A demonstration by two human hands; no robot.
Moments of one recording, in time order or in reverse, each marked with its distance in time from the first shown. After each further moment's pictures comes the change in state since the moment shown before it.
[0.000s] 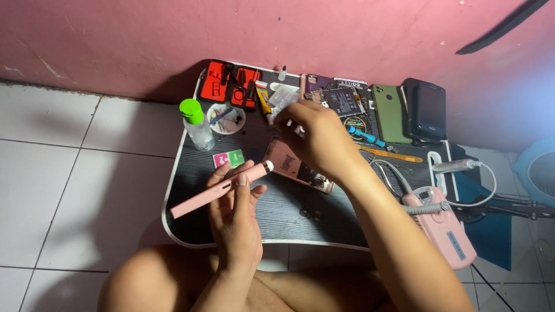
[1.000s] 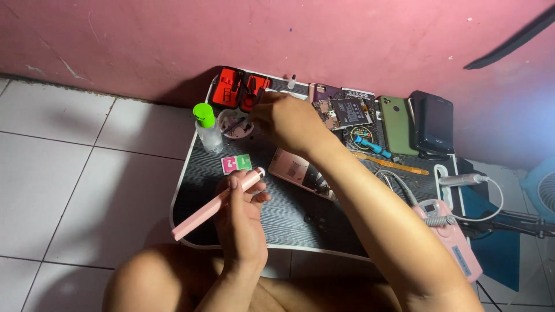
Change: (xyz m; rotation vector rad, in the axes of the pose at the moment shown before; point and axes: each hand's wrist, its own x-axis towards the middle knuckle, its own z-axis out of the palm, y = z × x) left_hand 0.000 0.003 0.007 -0.028 0.115 -0.049; right_hand 0.062 0.038 0.053 -0.361 -0.183 -0.202
